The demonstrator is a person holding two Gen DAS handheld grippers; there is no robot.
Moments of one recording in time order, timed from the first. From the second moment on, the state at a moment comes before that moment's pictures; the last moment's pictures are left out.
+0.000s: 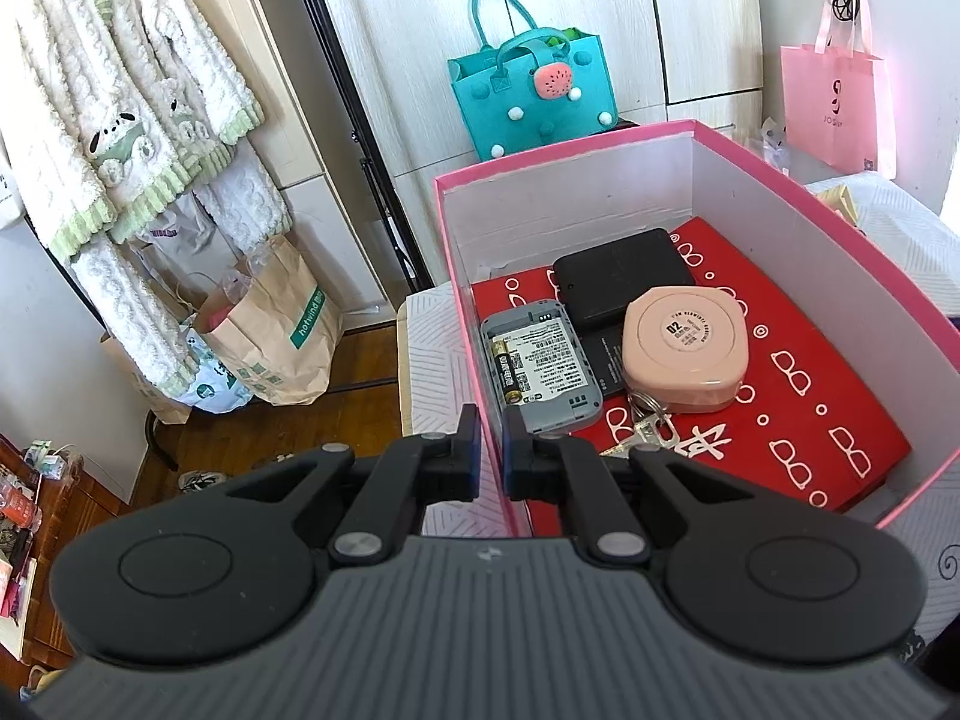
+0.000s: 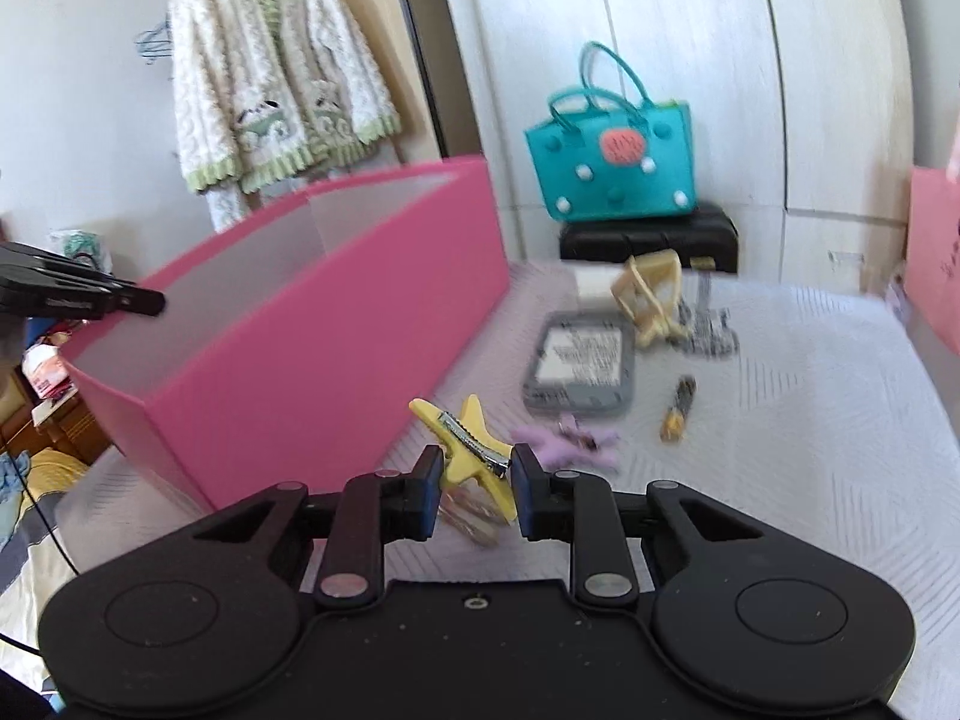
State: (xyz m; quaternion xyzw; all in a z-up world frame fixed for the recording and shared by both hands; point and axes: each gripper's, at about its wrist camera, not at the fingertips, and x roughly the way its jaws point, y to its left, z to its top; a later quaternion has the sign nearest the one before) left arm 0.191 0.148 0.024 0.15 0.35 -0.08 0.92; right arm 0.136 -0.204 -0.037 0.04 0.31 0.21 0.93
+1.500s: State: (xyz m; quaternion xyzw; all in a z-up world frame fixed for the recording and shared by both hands) left arm 0.191 0.153 0.023 0.12 0.36 -0.08 0.92; right arm 0.173 -0.178 0.042 0.05 0.31 0.36 0.88
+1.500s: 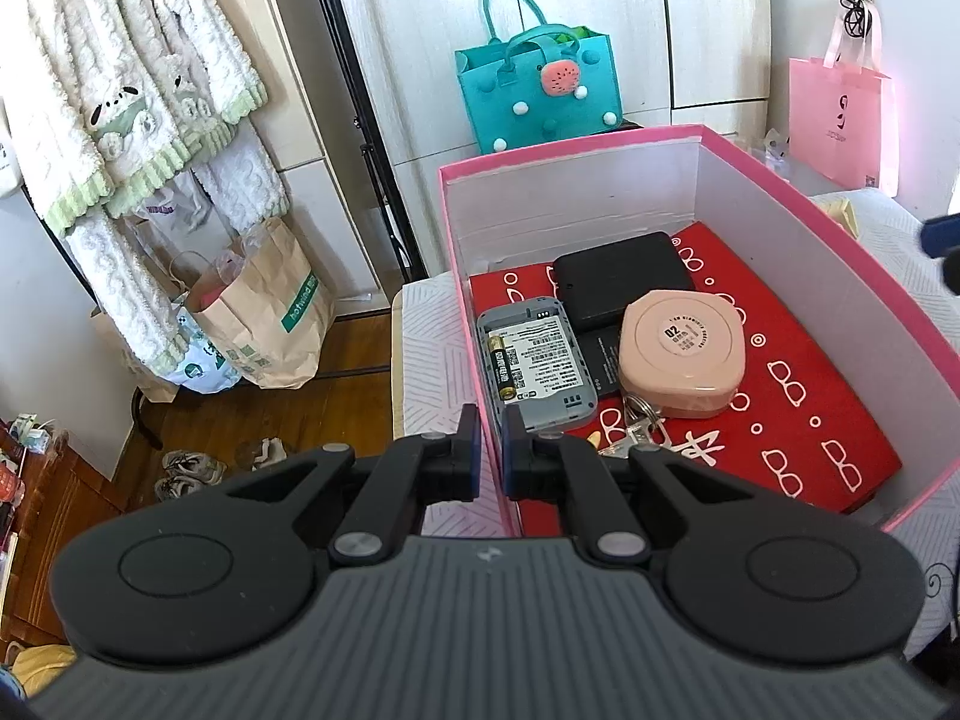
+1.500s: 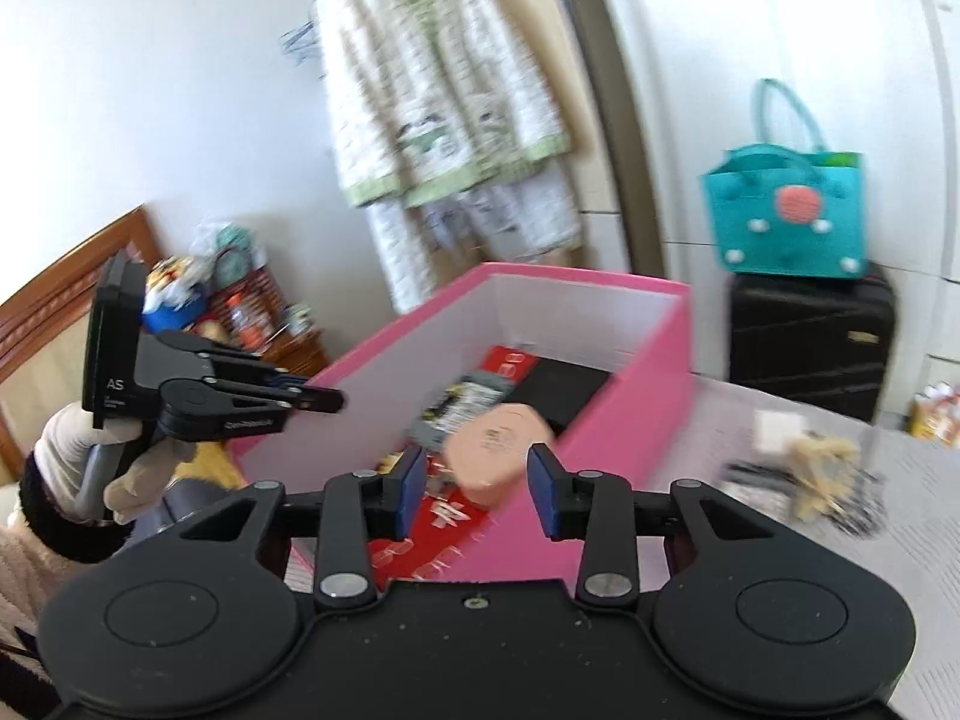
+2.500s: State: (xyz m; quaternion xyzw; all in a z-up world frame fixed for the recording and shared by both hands) left arm 0.190 0.152 0.023 0.14 0.36 -0.08 0.92; right arm 0.165 -0.169 -0.060 -0.06 0.34 0.29 0.89
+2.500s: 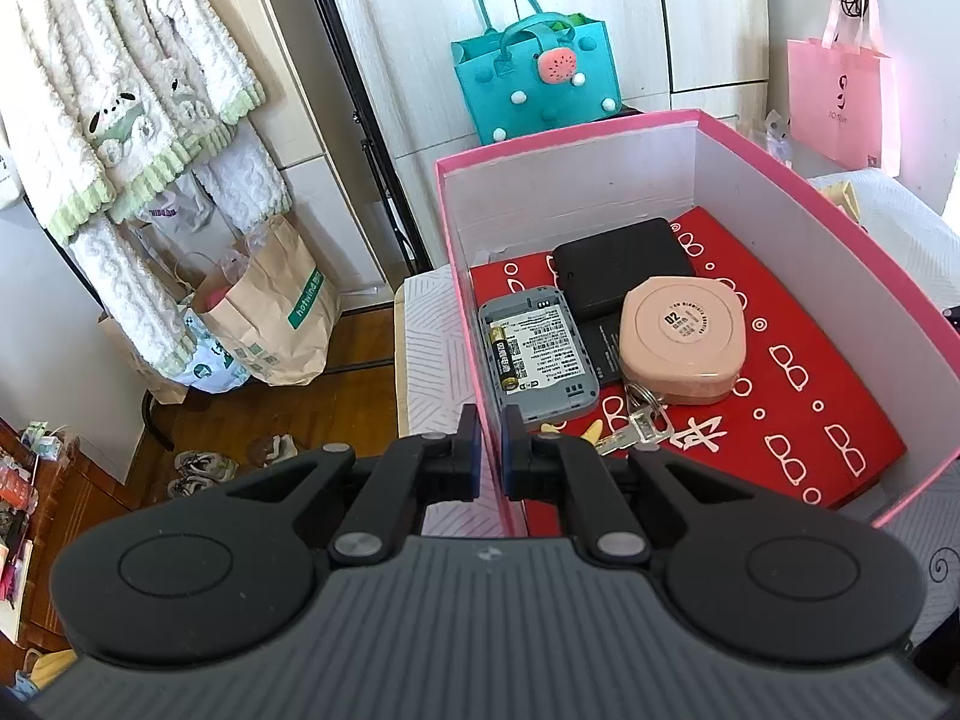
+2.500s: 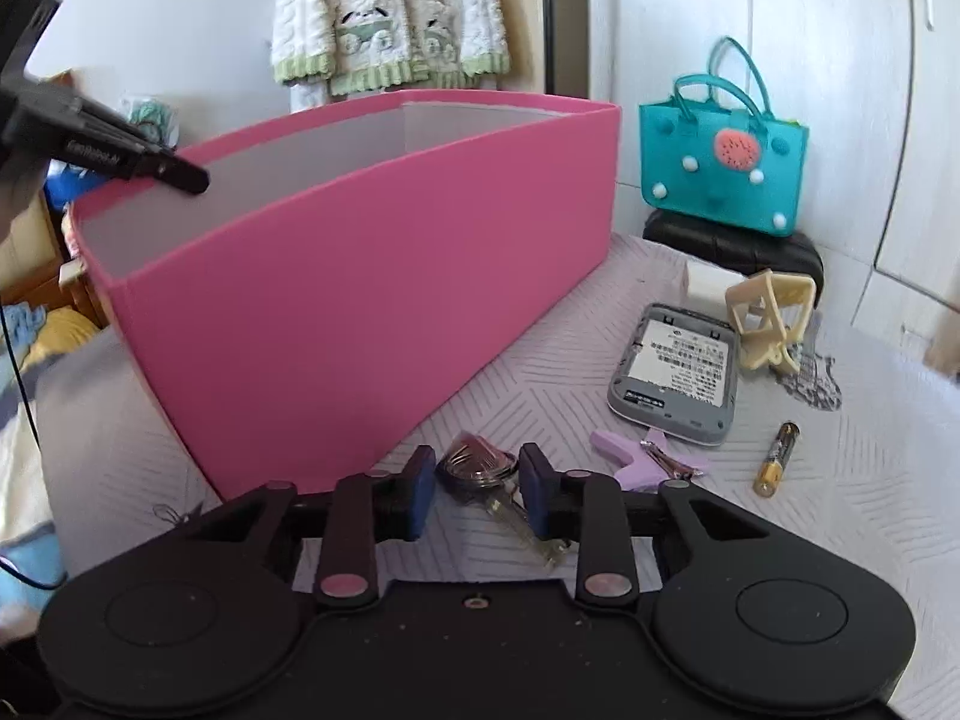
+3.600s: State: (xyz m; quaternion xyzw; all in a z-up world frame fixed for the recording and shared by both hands) left arm 0.193 0.148 0.026 0.15 0.37 -0.10 0.91; right arm 0.174 -0.163 0.082 -0.07 0.23 0.30 0.92
